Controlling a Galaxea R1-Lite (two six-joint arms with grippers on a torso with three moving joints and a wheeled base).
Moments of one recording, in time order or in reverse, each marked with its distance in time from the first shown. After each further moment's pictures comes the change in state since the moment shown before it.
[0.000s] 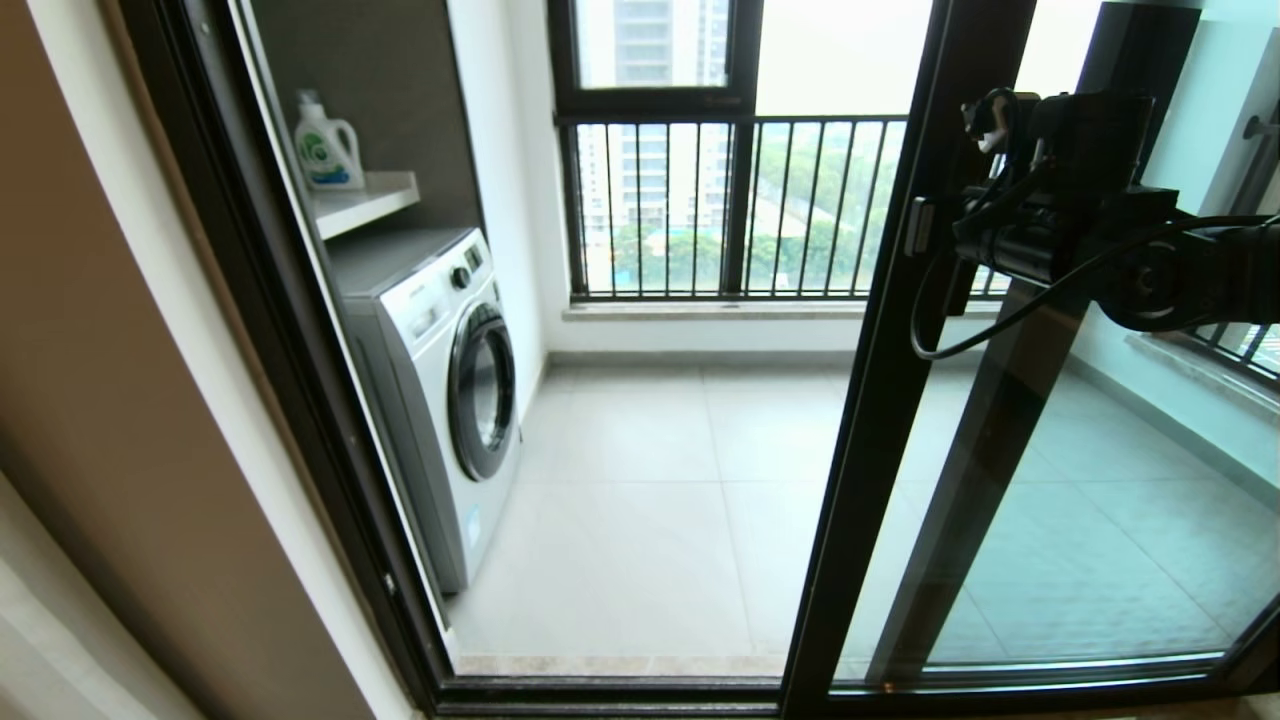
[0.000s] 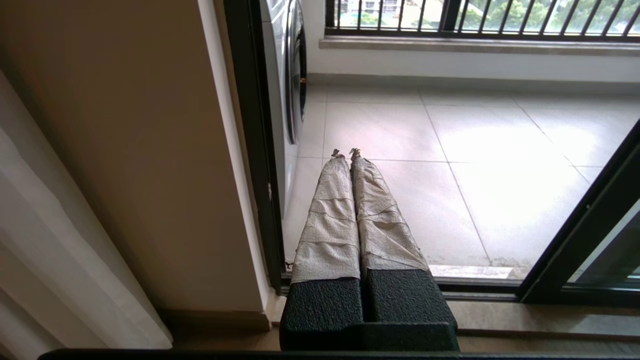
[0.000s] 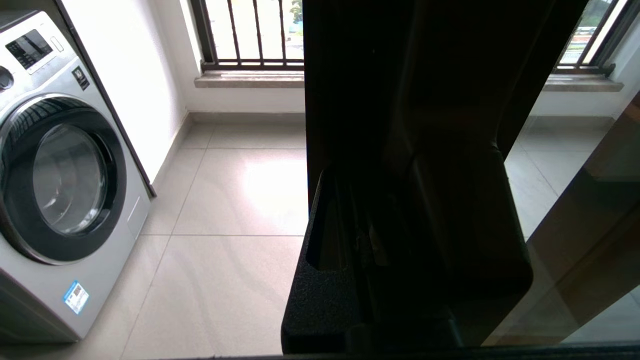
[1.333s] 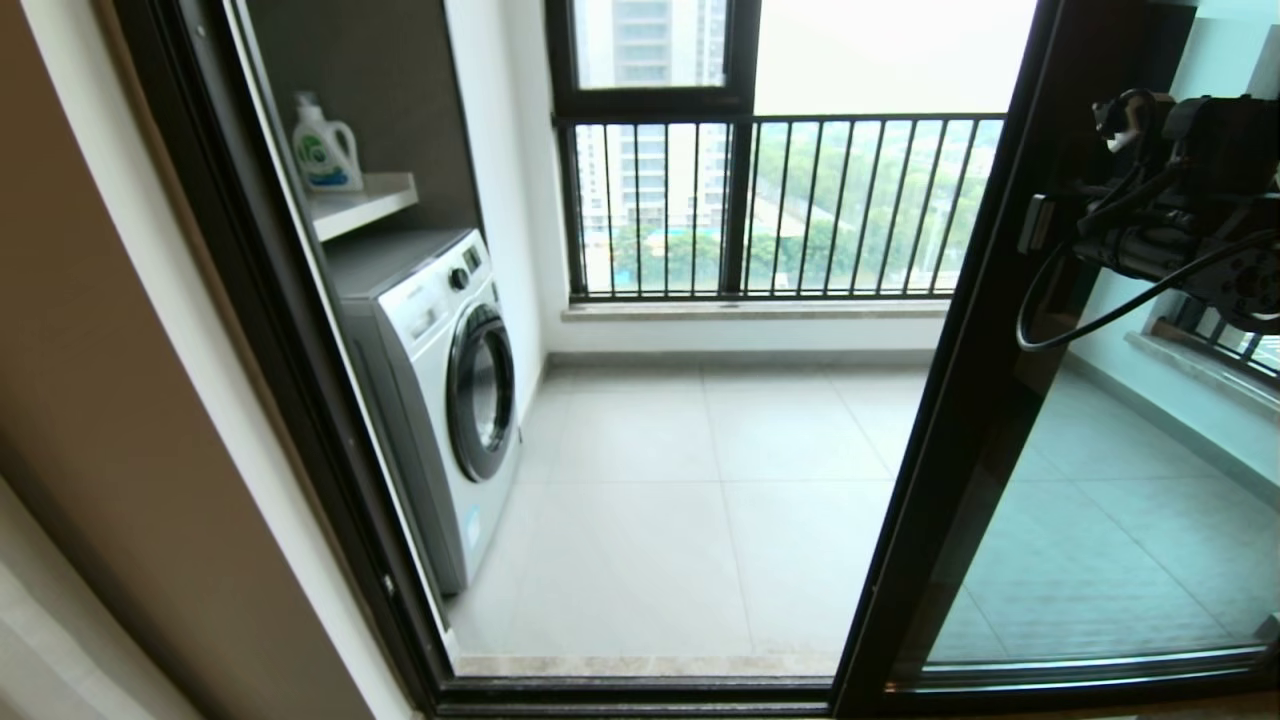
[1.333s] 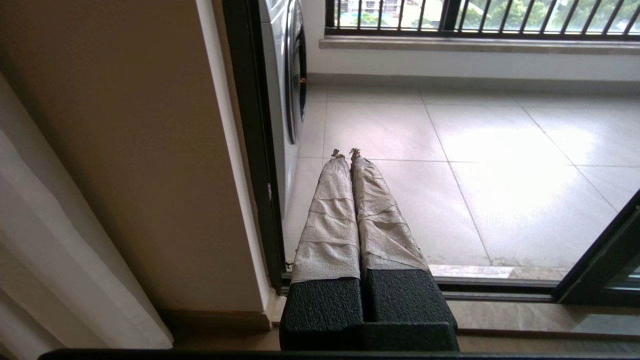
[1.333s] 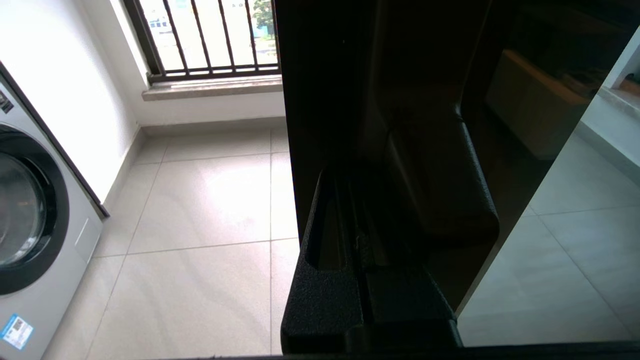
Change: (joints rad) left arm 0.000 0.000 0.000 0.000 0.000 0.000; right arm -0.206 -0.047 0.076 -0.034 0.124 -0.001
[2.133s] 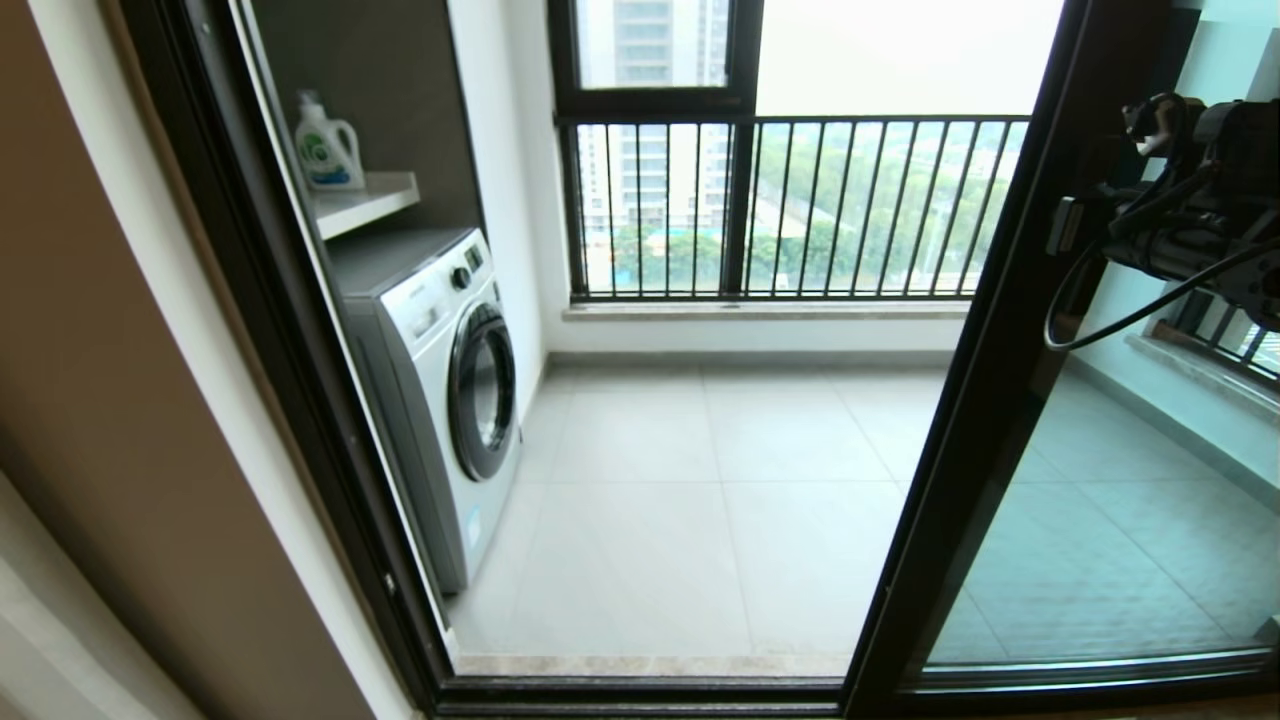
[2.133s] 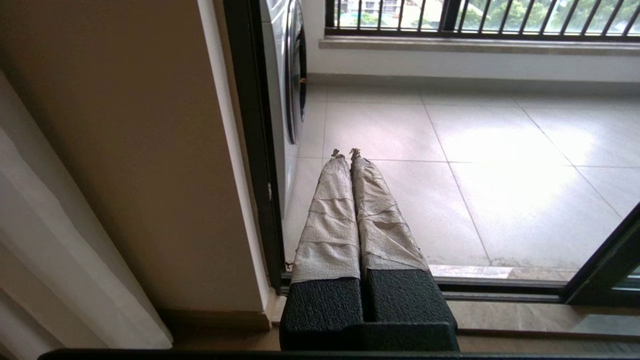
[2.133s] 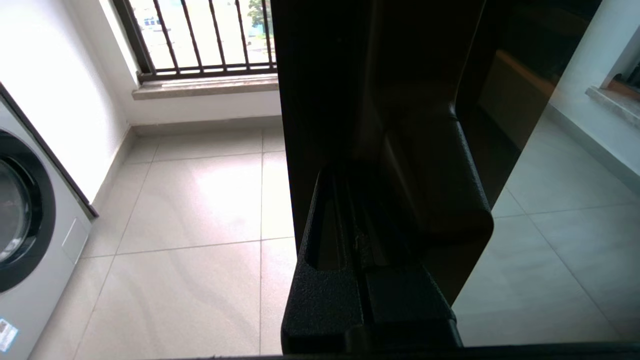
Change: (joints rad) left arm 0.000 0.000 0.000 0.000 0.000 0.000; right arm -0.099 0.005 0.001 -0.002 0.048 -0.001
